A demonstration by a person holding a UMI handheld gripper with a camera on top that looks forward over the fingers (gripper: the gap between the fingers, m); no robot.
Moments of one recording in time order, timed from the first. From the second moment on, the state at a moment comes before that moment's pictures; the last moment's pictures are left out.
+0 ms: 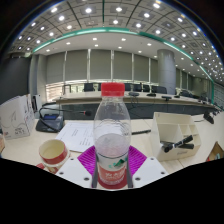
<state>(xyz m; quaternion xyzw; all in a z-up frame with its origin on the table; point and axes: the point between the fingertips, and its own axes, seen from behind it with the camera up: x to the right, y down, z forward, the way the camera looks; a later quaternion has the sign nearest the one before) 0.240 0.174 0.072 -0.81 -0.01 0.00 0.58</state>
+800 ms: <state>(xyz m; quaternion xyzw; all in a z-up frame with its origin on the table) 0.149 -0.102 0.174 -0.90 0.02 -0.02 0.44</state>
